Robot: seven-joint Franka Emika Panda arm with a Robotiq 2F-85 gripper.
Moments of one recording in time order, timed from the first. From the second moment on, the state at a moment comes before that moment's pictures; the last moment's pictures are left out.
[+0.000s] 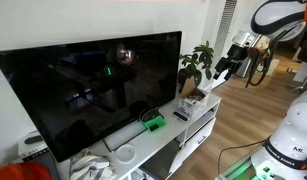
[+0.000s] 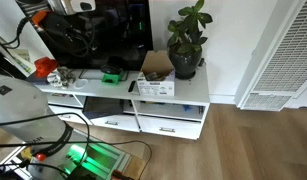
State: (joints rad) arm 0.05 -0.89 -0.11 -2.80 0.18 2.04 -0.06
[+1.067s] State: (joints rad) arm 0.02 -0.64 -0.09 -2.76 0.18 2.29 0.03
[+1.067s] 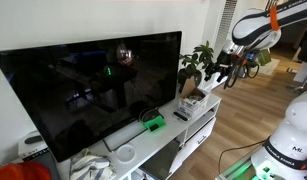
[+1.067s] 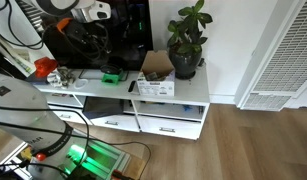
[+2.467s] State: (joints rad) arm -0.08 0.27 -0.15 -2.30 0.20 2.73 0.19
